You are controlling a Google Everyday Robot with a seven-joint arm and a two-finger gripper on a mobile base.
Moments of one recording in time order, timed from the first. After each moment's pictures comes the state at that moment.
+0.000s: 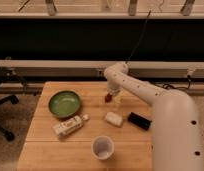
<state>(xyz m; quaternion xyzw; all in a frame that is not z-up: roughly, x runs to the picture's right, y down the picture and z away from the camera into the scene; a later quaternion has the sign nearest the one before) 0.076 0.067 0.952 -0.28 -0.11 -0.26 0.92</state>
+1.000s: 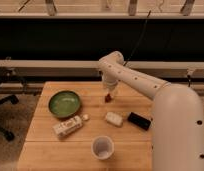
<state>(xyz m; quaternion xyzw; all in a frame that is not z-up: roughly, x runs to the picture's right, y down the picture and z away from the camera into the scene) 0.063 0.031 0.898 -0.29 -0.09 -0.30 0.90</state>
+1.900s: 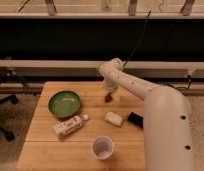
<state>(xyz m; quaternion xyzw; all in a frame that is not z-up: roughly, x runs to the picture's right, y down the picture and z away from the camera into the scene) 0.073 0.058 0.958 -0.30 -0.09 -0.30 0.90</state>
